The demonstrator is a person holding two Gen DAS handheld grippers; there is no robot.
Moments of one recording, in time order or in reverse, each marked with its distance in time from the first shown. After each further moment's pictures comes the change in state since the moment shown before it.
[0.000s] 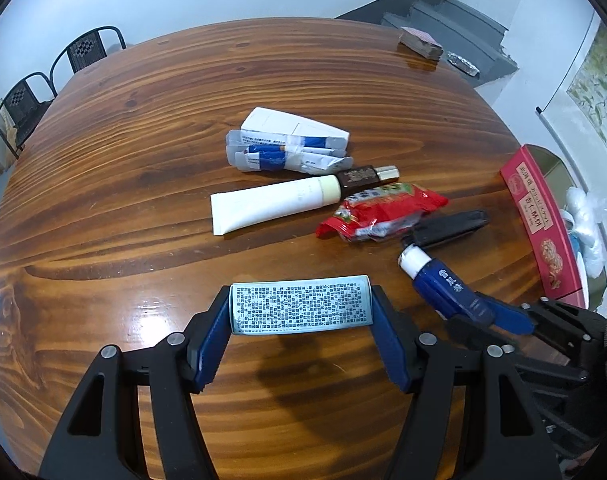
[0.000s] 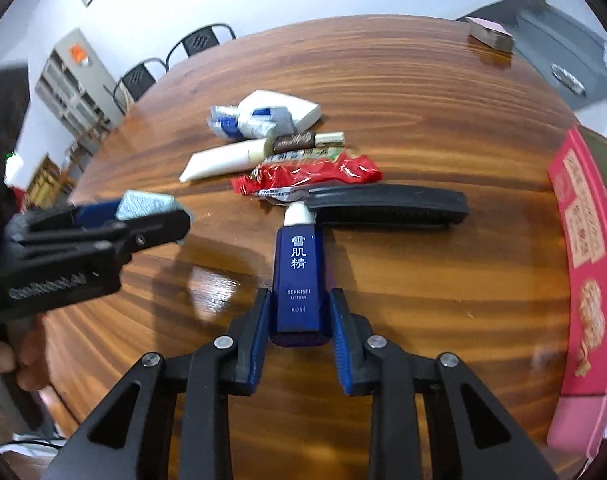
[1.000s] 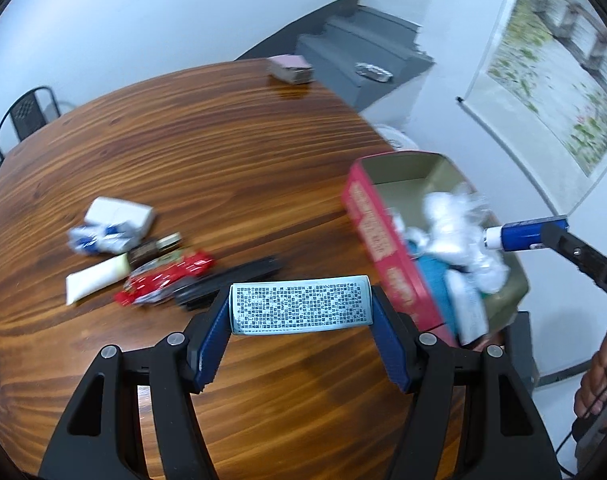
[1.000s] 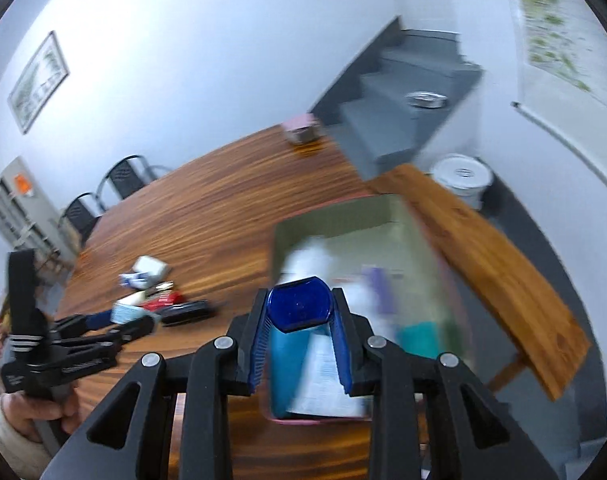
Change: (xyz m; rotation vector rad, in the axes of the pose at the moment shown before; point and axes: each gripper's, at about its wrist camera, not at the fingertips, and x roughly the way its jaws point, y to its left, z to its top) left arm -0.040 -0.181 0.018 0.179 -0.106 -0.161; right arm -0.209 -0.172 -0.038 0.293 -0.347 -0.224
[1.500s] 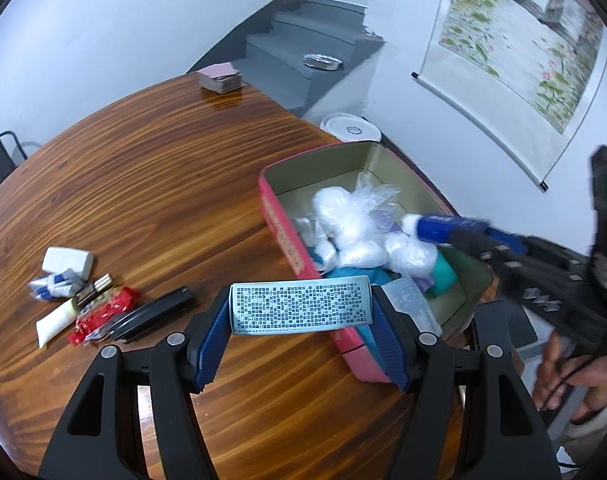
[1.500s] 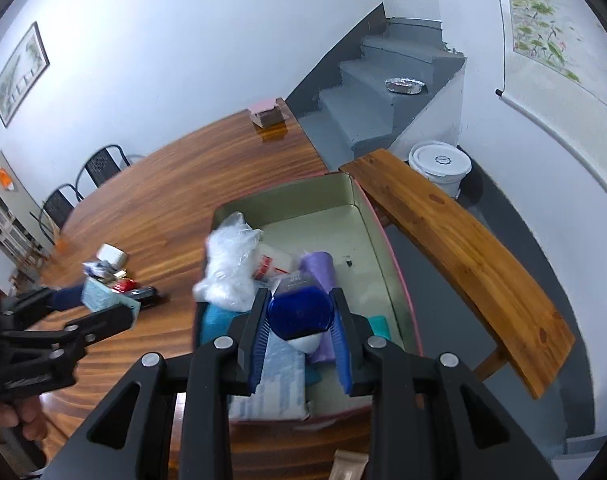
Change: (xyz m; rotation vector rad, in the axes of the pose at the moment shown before) left arm 0.013 -0.075 0.015 0.151 0.019 -0.050; right arm 0.032 -0.034 -0.007 -0.014 0.061 -0.061
